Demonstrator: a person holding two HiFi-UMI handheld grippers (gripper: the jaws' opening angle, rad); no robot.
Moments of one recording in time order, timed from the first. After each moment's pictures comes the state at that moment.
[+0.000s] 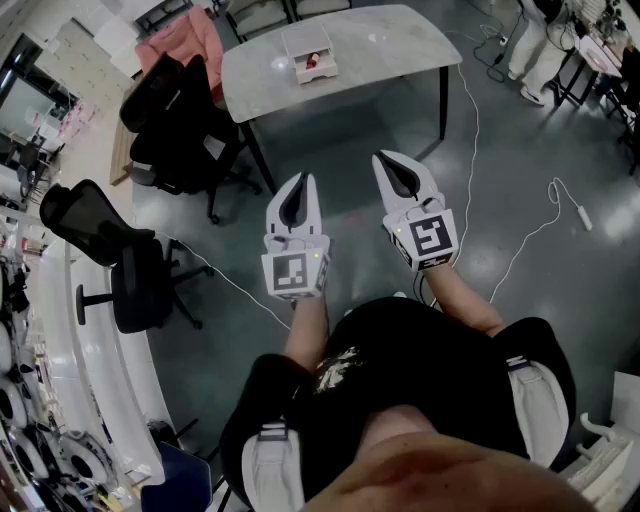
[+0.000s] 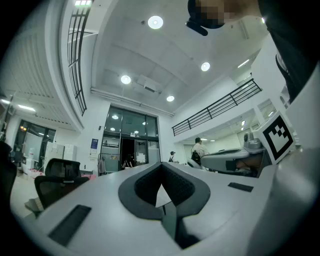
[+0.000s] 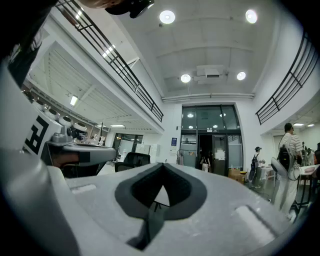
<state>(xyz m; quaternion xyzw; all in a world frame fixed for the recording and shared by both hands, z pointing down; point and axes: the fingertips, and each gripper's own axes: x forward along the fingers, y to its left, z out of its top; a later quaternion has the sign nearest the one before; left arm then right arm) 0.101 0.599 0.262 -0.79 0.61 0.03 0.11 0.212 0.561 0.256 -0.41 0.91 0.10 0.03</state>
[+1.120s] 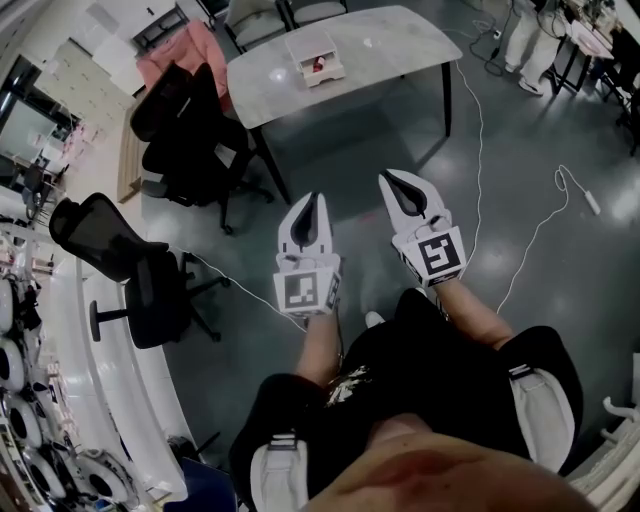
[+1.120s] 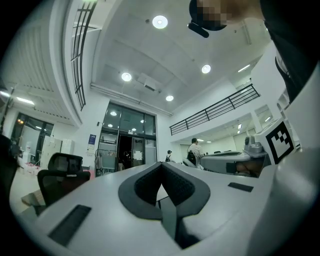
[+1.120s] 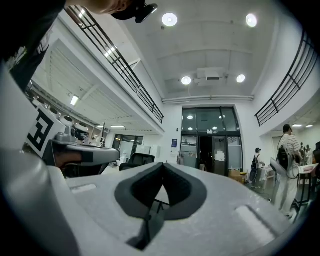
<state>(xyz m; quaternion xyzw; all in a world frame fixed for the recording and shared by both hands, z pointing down) 0.053 0.652 0.280 -0.80 0.60 0.04 0.09 0.164 0.621 0.271 -0.41 0.90 0.11 0.04</state>
